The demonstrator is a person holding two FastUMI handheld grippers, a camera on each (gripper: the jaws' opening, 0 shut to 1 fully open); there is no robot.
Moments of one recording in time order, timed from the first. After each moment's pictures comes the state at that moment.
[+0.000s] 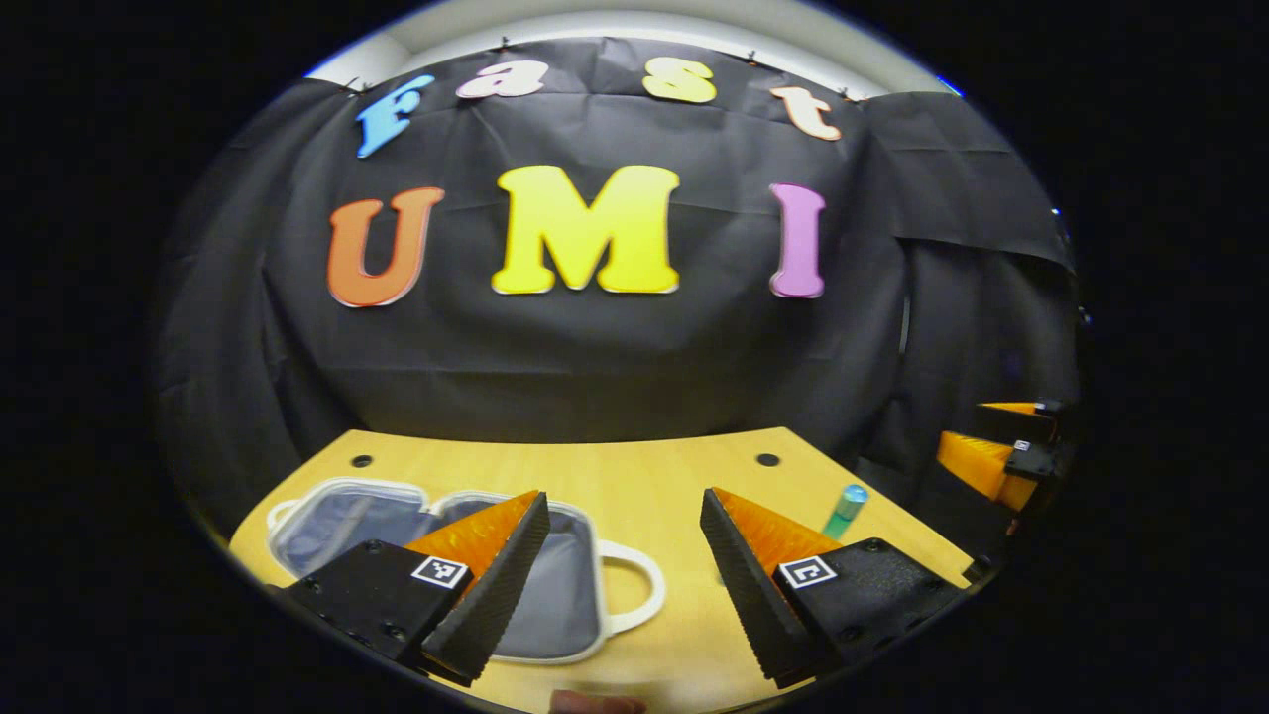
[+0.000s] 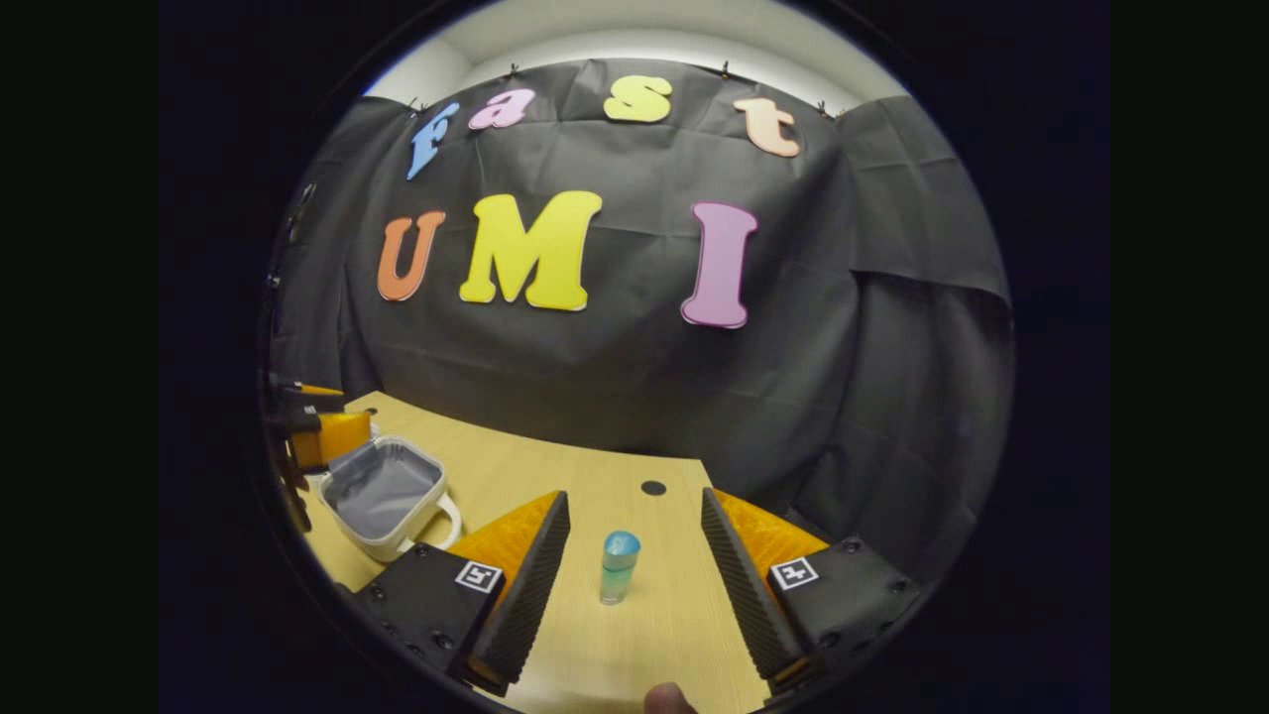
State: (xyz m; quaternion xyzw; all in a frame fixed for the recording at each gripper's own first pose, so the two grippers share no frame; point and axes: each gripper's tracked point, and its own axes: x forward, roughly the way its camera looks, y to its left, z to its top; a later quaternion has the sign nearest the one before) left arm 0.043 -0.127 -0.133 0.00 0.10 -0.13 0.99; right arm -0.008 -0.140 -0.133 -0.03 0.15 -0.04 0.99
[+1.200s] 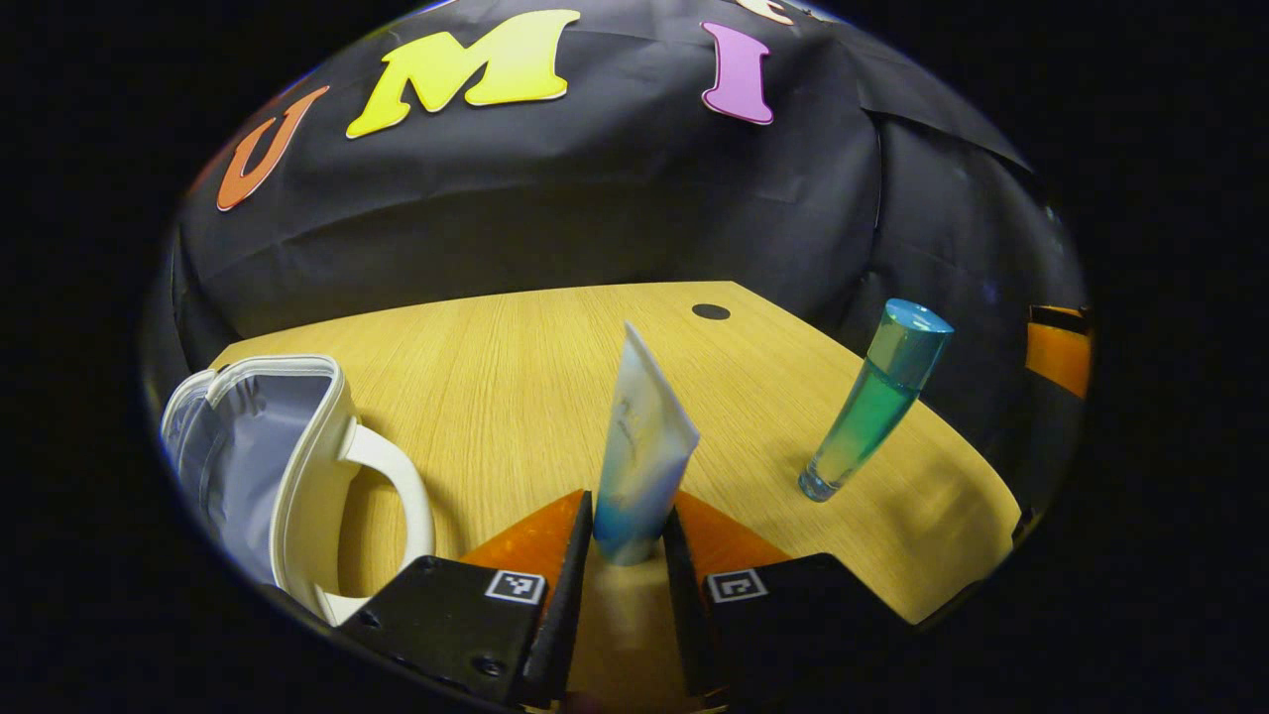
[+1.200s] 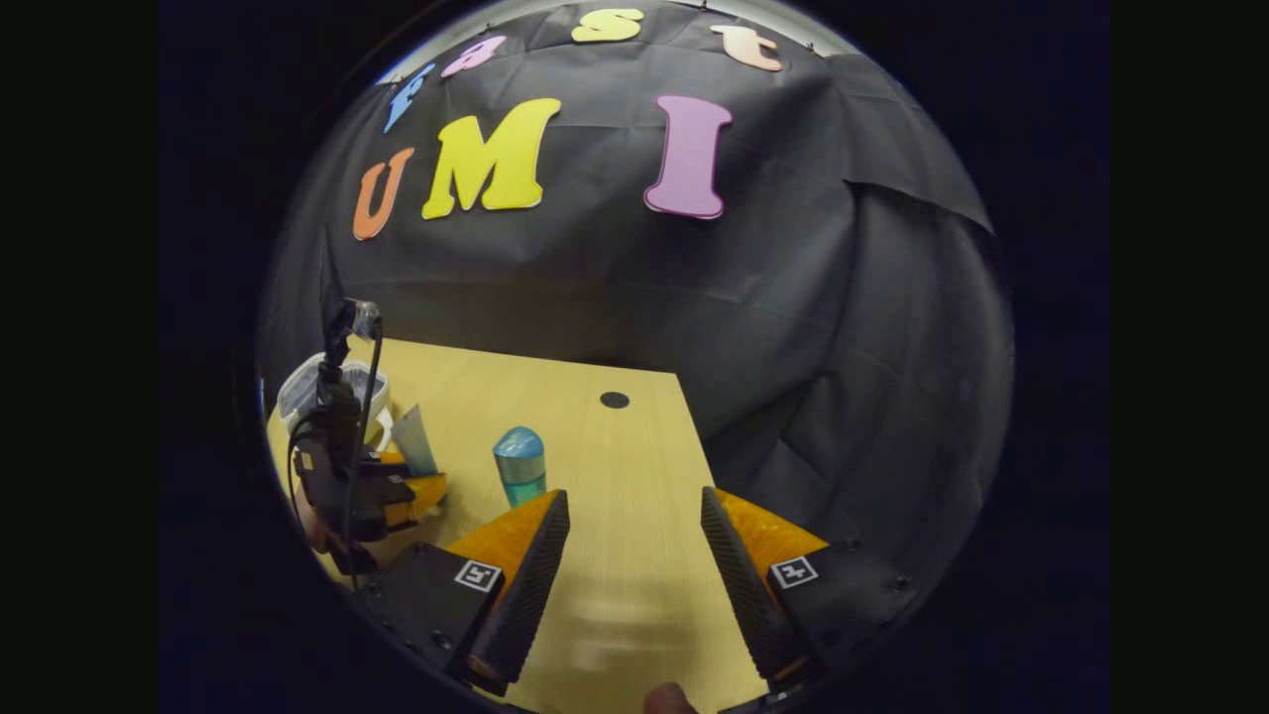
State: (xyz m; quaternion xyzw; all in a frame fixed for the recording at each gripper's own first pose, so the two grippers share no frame) left arm 0.116 -0.233 -0.331 0.02 0.26 -0.17 0.95; right arm 0.010 -0.211 -0.242 -0.02 0.26 -0.04 0.97
